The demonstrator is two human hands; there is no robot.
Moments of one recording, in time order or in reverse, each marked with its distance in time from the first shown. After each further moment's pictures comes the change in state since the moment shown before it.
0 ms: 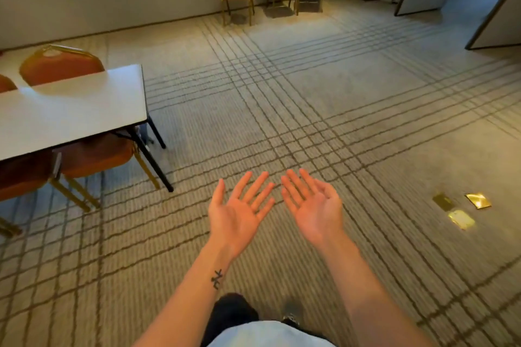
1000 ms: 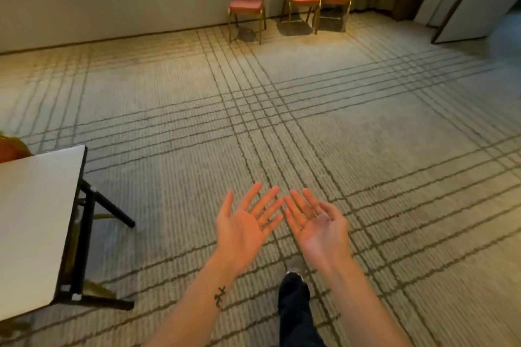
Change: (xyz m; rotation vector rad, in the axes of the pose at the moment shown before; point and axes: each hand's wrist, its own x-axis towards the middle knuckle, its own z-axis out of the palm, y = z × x) left_hand 0.666 0.282 0.221 0.037 0.002 0.003; right_hand 0.656 -0.227 0.291 -0.017 0.048 0.071
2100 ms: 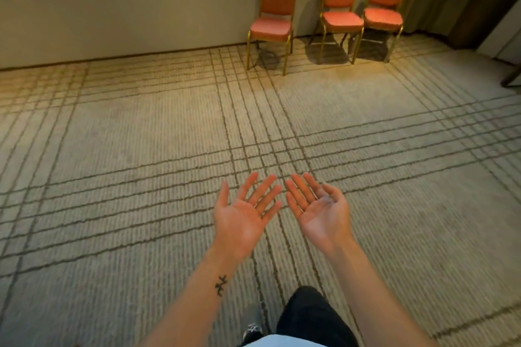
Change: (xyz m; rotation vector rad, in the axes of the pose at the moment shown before) left_hand 0.678 0.431 0.163 -0.126 0.089 0.100; right_hand 0.691 -0.204 0.449 -0.082 -0.068 0.068
